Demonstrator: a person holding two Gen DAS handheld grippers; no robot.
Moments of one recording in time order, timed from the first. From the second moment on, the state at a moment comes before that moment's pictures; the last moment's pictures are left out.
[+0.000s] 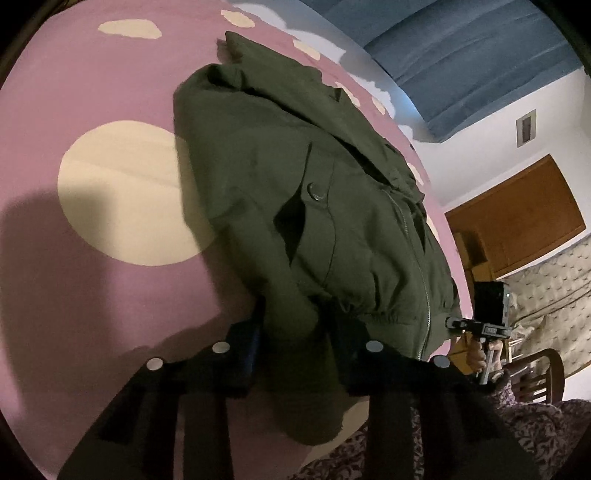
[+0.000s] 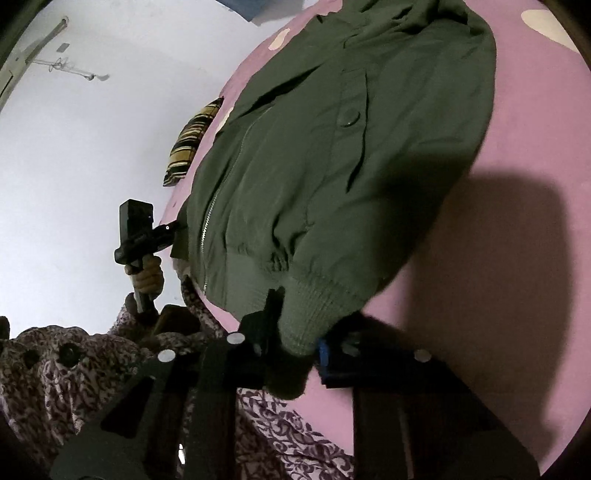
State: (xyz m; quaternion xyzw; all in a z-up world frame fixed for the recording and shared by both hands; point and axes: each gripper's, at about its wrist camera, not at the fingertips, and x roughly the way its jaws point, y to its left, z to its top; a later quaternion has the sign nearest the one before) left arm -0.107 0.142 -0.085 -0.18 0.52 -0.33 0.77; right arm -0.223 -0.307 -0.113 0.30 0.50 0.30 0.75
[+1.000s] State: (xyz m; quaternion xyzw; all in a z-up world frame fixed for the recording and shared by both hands) left arm -0.111 0.145 -0.088 -0.20 0.54 -0.37 0.73; right arm -0.237 -0.334 -0.106 0.40 0.44 0.33 0.74
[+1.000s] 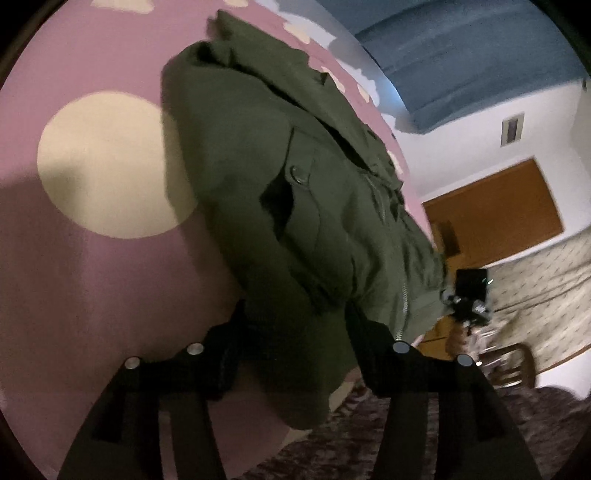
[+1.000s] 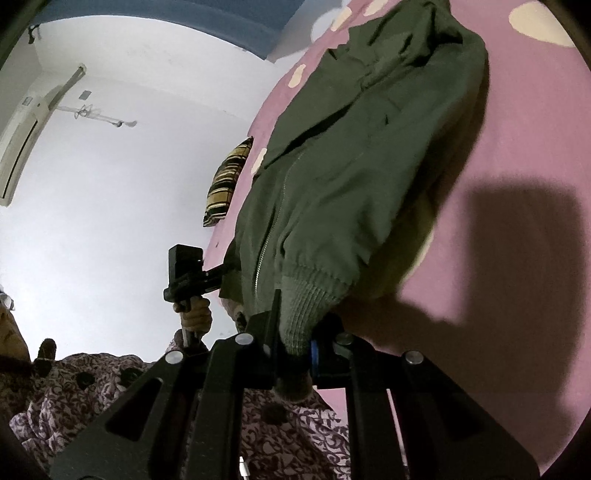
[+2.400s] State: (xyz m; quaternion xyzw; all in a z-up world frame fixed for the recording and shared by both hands) left arm 0.186 0.086 -0.067 -0.34 0.51 -0.28 0.74; right arm 0.039 -0.430 -0.120 0.59 0.33 0.20 0.70
